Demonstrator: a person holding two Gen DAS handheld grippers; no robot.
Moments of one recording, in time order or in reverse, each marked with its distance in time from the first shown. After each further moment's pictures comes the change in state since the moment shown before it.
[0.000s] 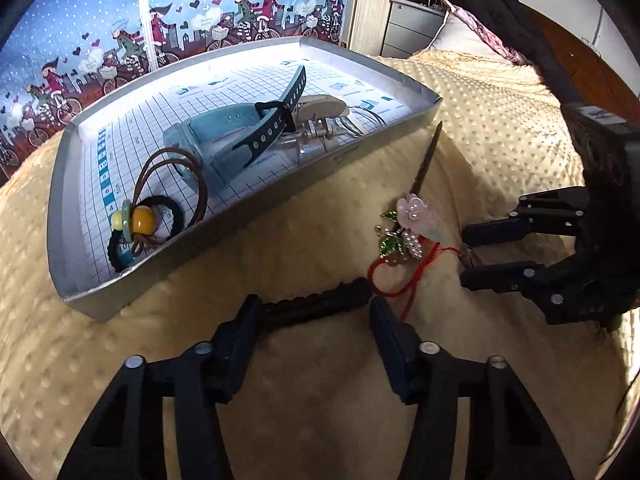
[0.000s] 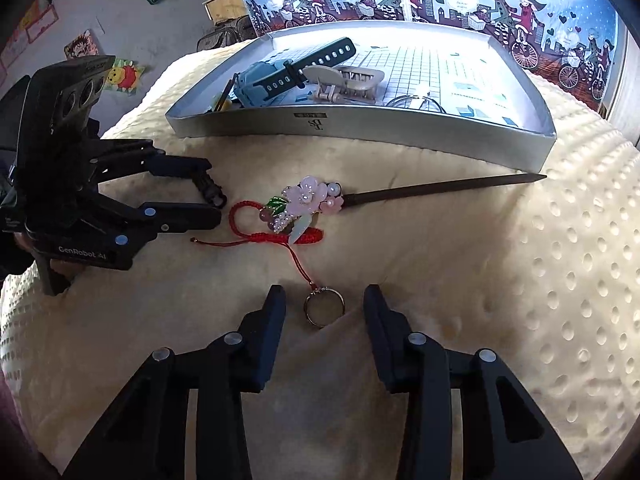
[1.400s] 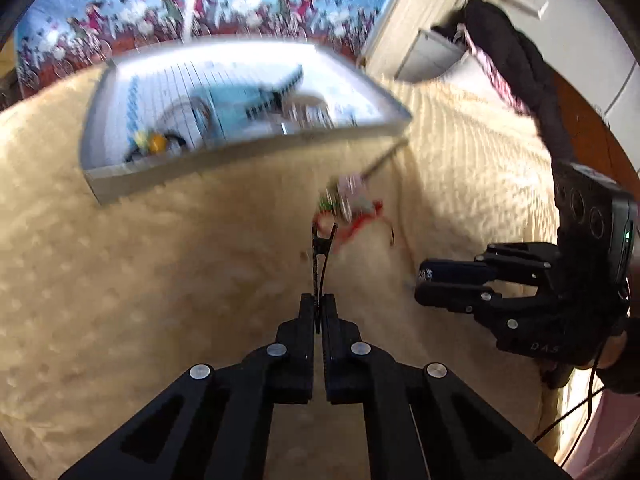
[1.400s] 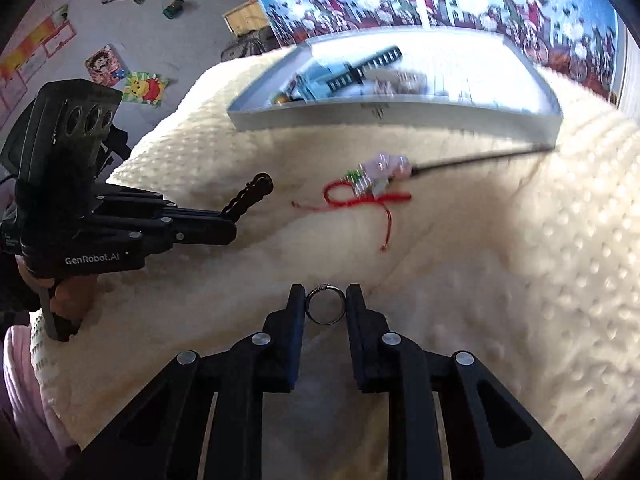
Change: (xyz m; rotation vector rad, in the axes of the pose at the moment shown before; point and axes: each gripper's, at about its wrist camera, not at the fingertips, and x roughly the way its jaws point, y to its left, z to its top) left arm -0.050 -0.020 -0.032 -0.233 -0.062 -0.070; right arm -0.033 0.029 -0.030 0.021 -0.041 0.100
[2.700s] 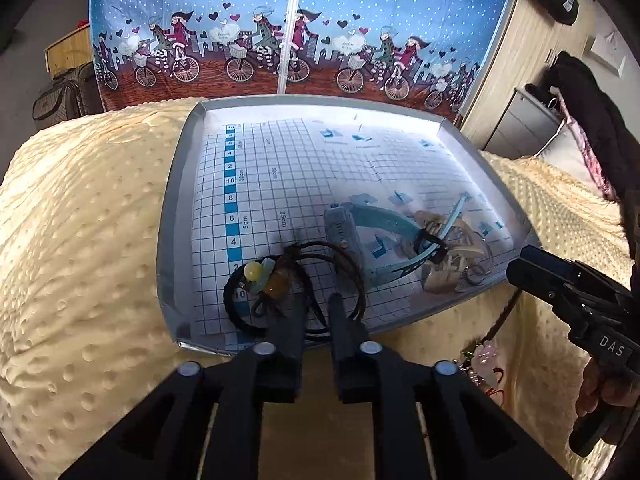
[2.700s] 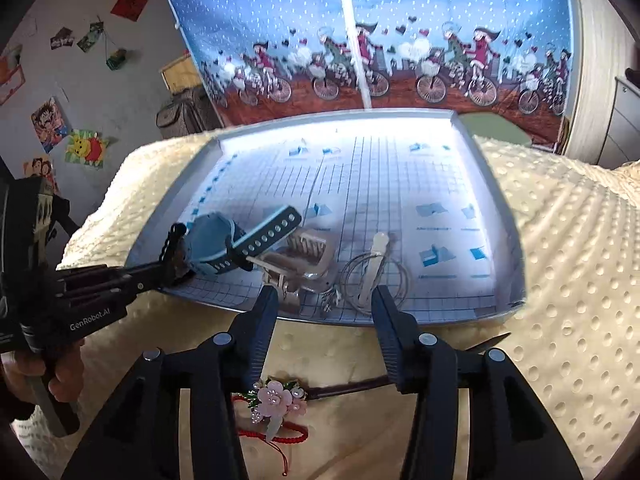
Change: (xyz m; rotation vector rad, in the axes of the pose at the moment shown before) left arm 0.026 0.067 0.083 -0.180 -0.125 0.252; right arm 0.028 -0.048 0.123 0.123 -0.164 -0.197
